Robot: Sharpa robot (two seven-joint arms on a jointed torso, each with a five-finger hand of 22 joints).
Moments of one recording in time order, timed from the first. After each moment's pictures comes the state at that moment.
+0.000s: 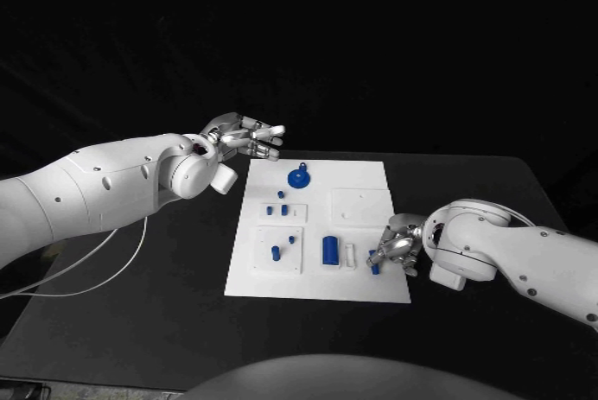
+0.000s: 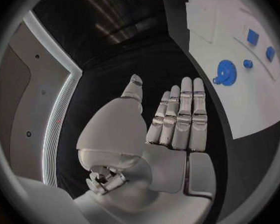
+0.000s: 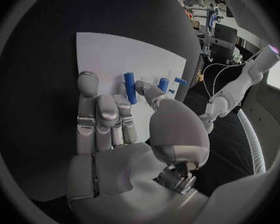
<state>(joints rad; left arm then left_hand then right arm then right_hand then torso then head) 1.27 -0.74 -0.10 1.18 -0.24 -0.08 0.21 1.28 -0.04 -0.06 0.10 0.05 0.96 0.16 0.06 0.06 1.10 0.14 0.07 0.06 1.24 0.10 0.07 0.09 0.05 1.10 0.08 0.08 0.08 1.00 -0.81 0.09 1.59 -1.08 0.14 -0.66 1.06 -0.06 0.40 -0.14 0.56 1.15 0.06 0.06 0.48 1.32 -0.03 0.99 1.23 1.46 -0.08 1.07 1.16 0.08 1.47 -0.11 0.46 1.19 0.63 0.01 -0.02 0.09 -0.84</state>
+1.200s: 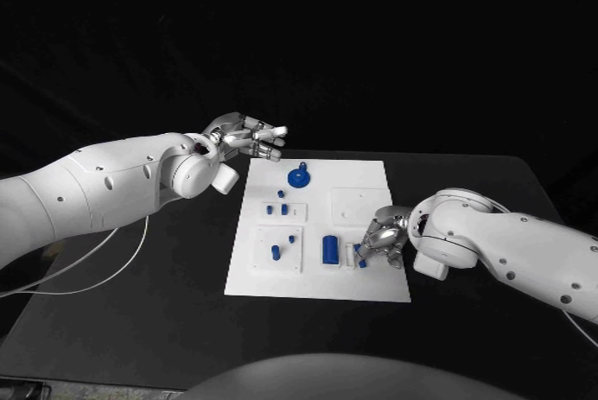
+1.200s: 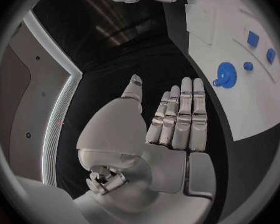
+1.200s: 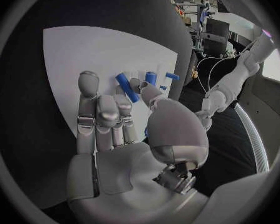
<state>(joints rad) 1.27 -0.74 -0.10 1.17 -0.25 -0.07 0.21 1.28 -0.04 -0.06 0.10 0.05 0.96 0.16 0.06 0.06 1.10 0.14 0.07 0.06 1.24 0.10 0.07 0.09 0.05 1.10 0.08 0.08 0.08 1.01 -0.72 0.11 1.53 -1.02 0.15 -0.66 1.07 -0.05 0.42 -0.23 0.51 1.12 0.07 0.07 0.24 1.32 -0.03 0.99 1.23 1.46 -0.08 1.07 1.16 0.08 1.47 -0.11 0.46 1.18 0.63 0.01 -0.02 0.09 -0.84</state>
